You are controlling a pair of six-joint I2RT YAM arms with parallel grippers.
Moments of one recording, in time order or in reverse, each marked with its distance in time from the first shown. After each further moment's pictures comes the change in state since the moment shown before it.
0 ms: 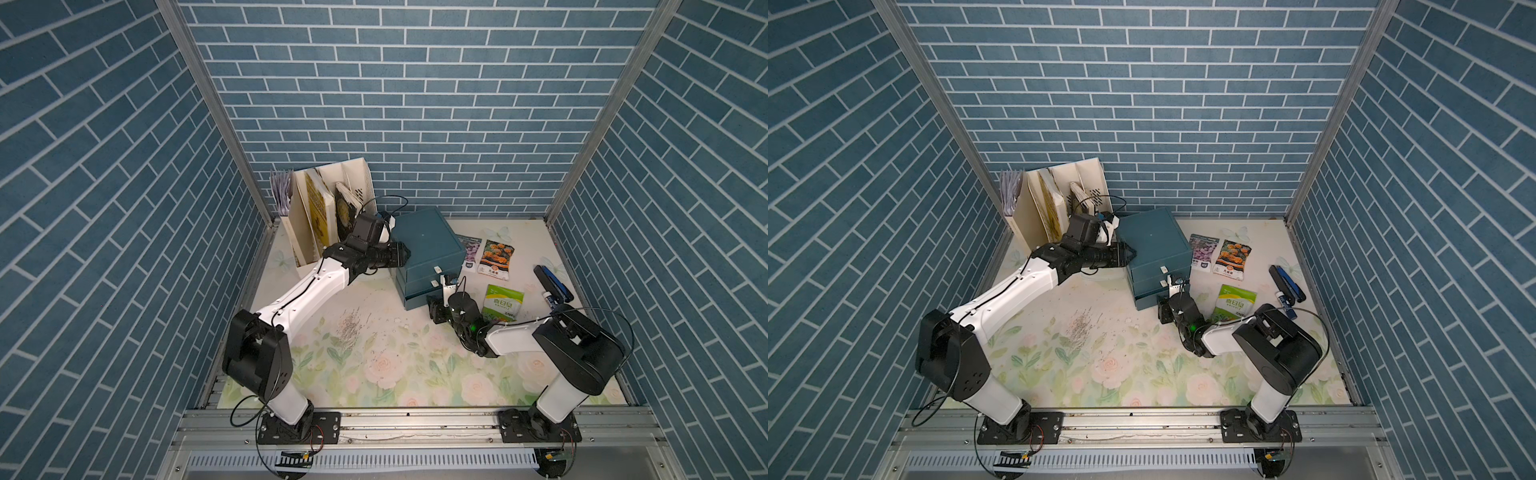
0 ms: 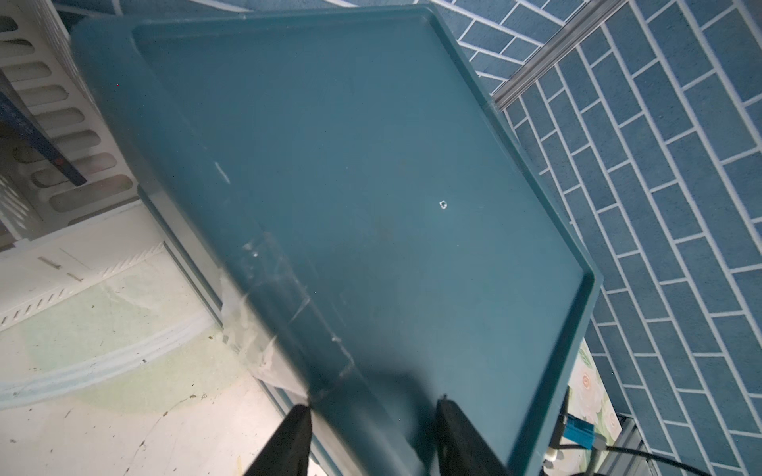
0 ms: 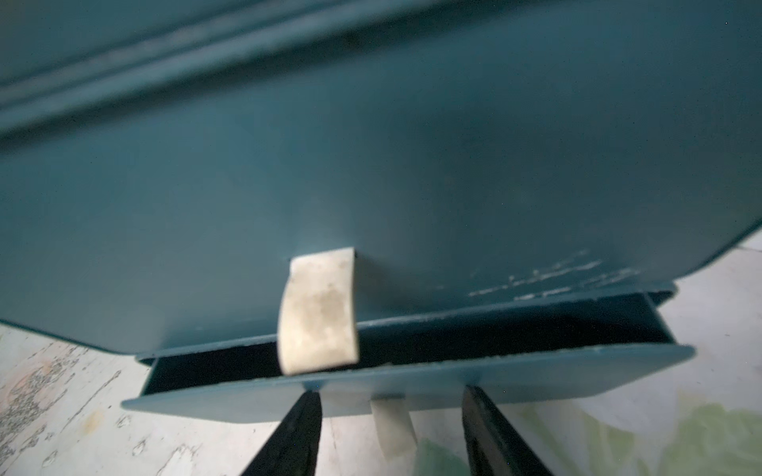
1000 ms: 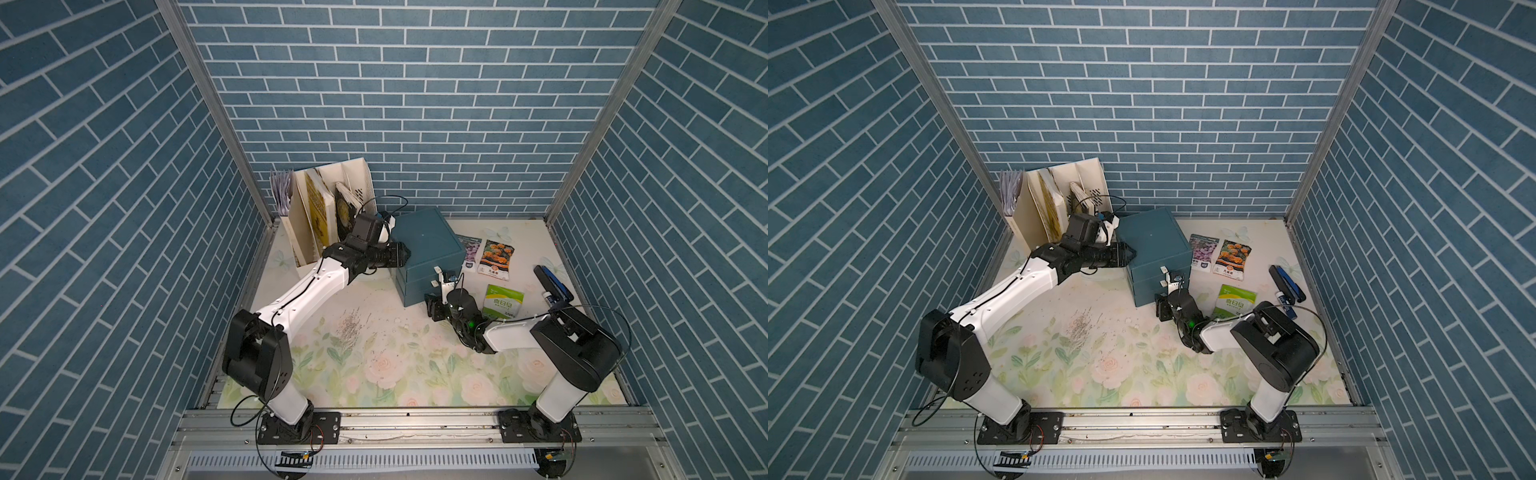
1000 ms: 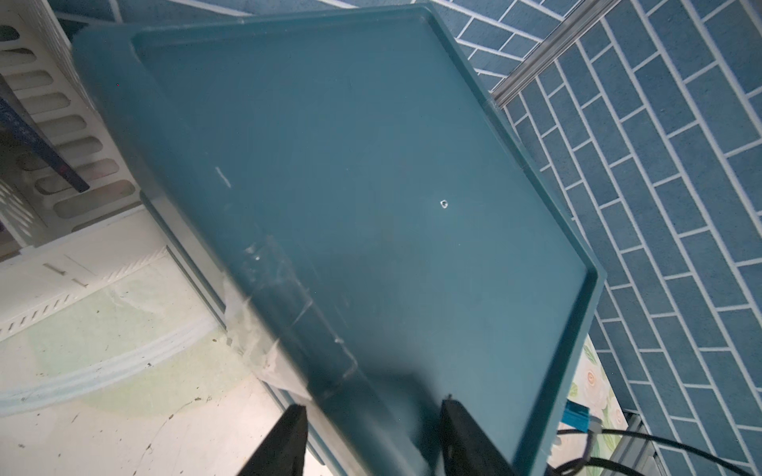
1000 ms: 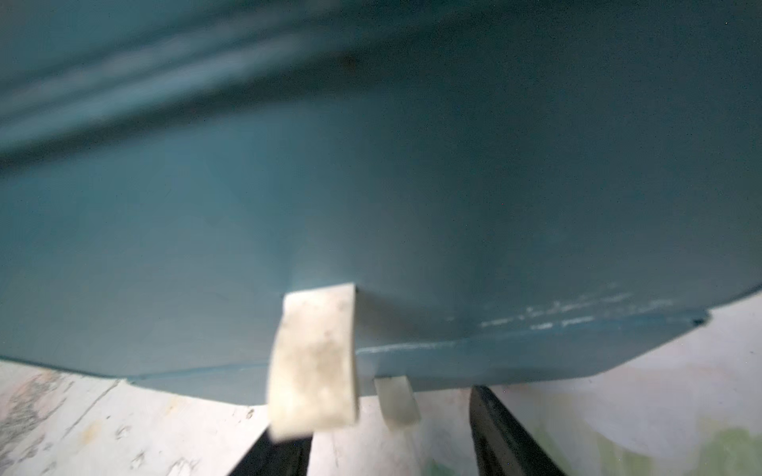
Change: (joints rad) left arm 0.005 0.001 0.000 0.000 0.004 0.022; right arm -0.013 -0.006 0.034 -0.051 -0.037 0.000
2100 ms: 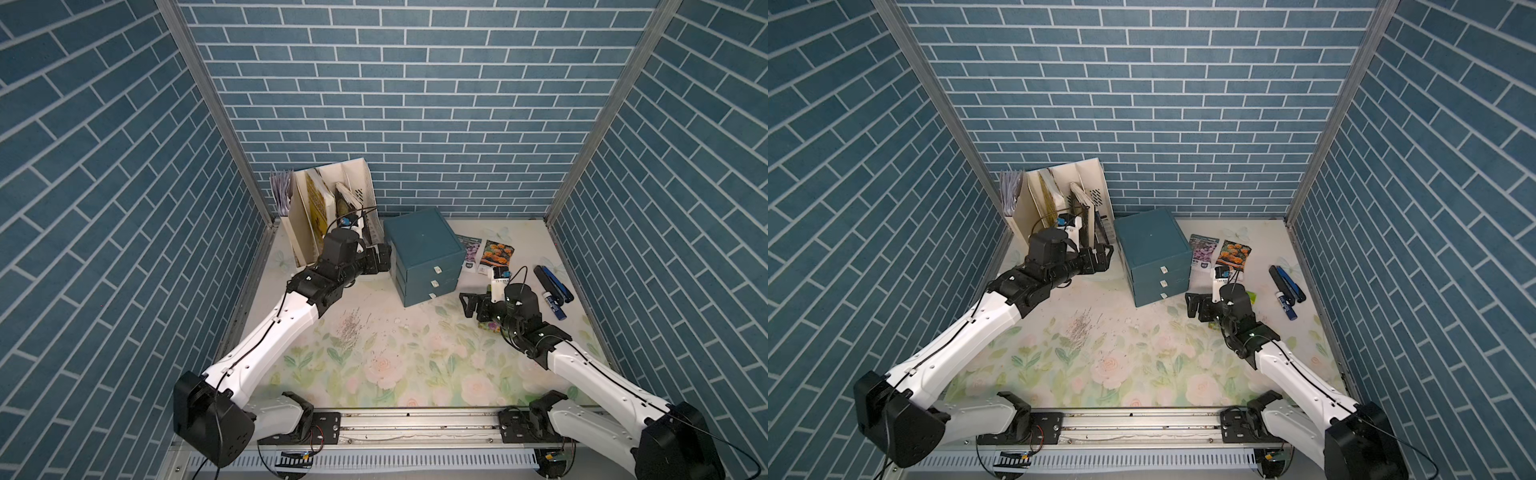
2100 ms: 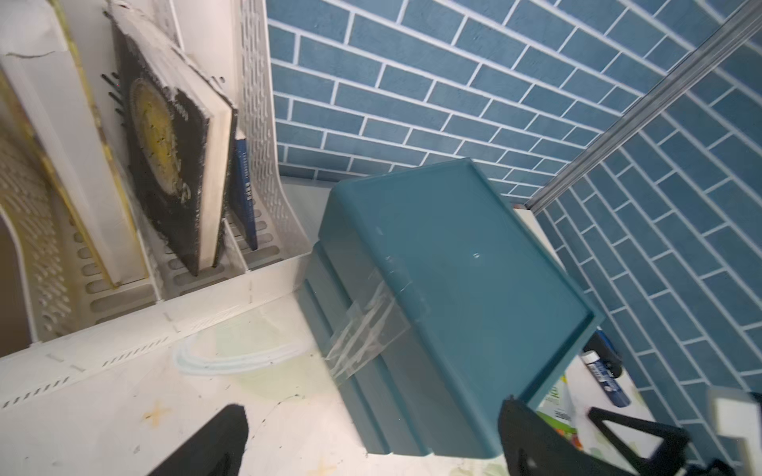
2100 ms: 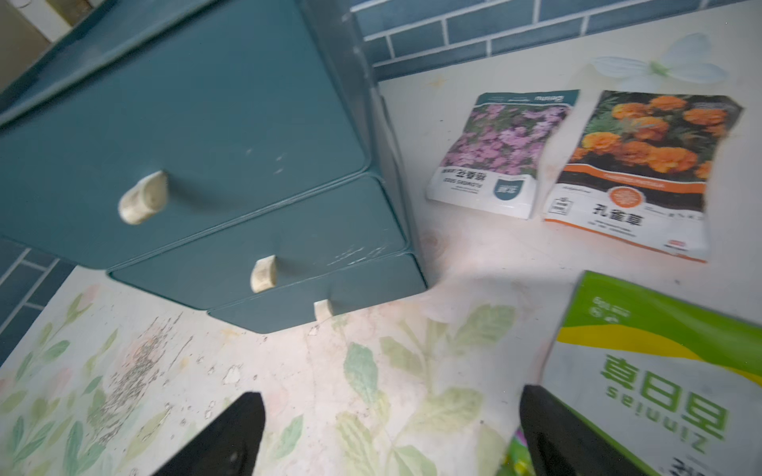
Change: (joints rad) left arm 0.002 -0.375 -0.263 0.097 -0.318 -0.010; right arm -0.305 -0.686 -0.082 -0.637 -0.240 0.001
